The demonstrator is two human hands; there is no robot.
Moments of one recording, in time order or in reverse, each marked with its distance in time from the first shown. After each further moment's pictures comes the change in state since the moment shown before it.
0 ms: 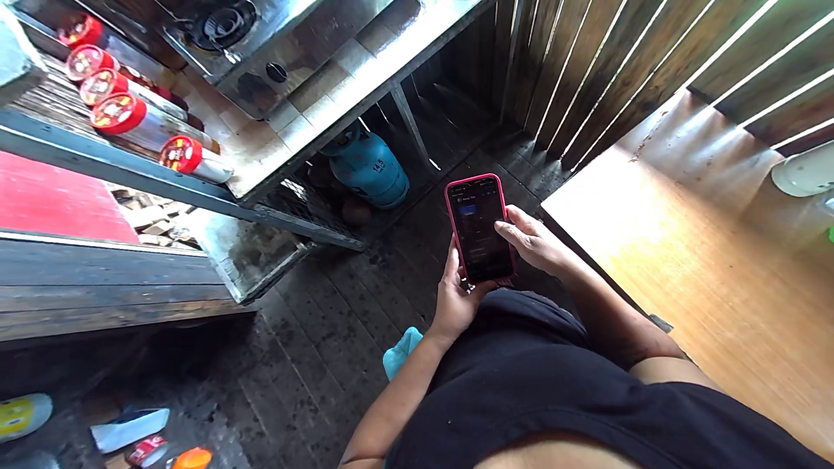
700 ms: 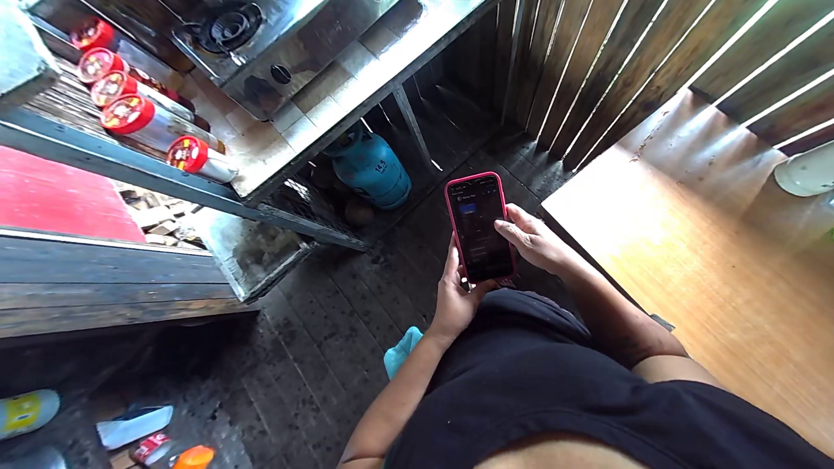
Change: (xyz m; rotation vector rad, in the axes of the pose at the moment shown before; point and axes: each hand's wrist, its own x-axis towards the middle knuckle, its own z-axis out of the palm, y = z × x) left_hand -0.002 0.004 0.002 0.018 -0.003 0.013; right_hand -0.004 -0.003 -0.001 -0.012 -0.006 -0.009
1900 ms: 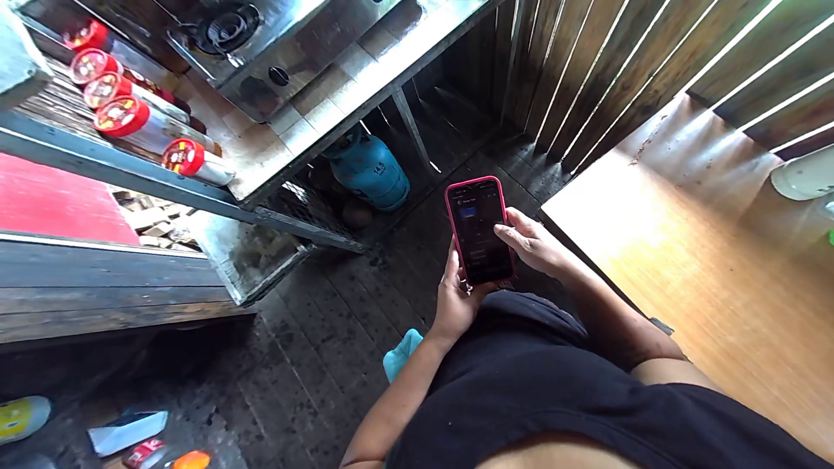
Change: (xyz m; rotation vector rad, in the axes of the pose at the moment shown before) left_hand 0.005 -0.005 -0.003 0.024 0.016 0.005; right_hand 0.006 -0.003 0.000 0.002 0.002 0.023
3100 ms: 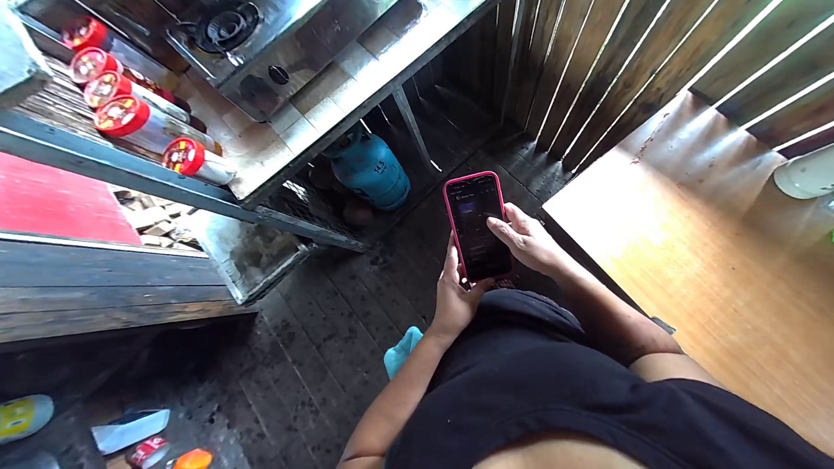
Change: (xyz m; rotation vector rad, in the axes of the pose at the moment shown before) left_hand 0.006 0.003 -0.003 0.061 0.026 -0.019; right_hand 0.008 -0.001 0.009 -0.113 0.079 0.016
